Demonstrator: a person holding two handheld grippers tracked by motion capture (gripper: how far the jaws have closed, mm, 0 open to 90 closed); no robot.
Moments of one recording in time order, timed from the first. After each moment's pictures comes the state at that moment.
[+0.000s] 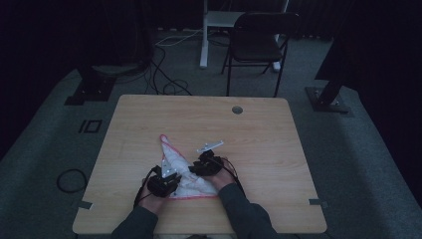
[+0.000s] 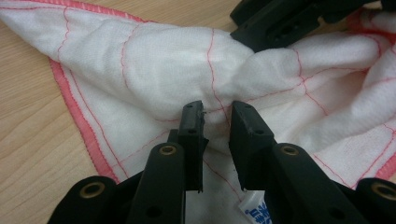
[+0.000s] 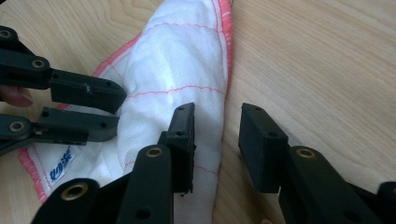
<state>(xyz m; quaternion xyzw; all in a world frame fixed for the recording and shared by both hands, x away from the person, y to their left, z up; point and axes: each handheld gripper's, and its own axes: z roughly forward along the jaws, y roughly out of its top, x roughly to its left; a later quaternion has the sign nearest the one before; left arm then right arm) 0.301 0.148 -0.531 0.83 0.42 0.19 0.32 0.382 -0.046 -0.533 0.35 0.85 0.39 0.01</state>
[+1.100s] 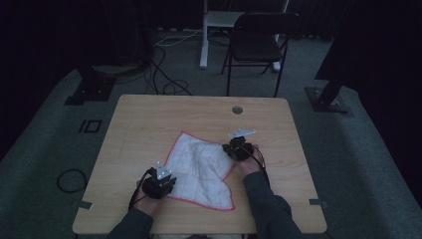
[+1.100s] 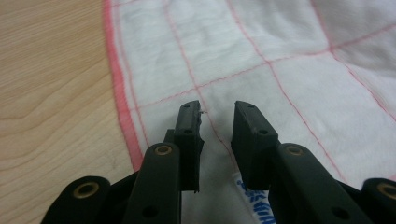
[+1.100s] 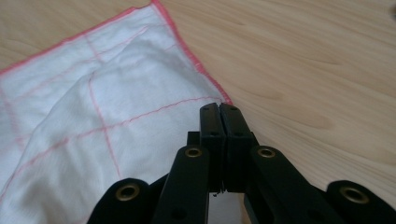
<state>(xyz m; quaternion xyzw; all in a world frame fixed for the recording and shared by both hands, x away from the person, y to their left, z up) 0.296 0.163 -0.534 0.82 0.44 0.20 0.31 0.410 -0.140 -0.500 0.42 0.82 0.37 0.15</state>
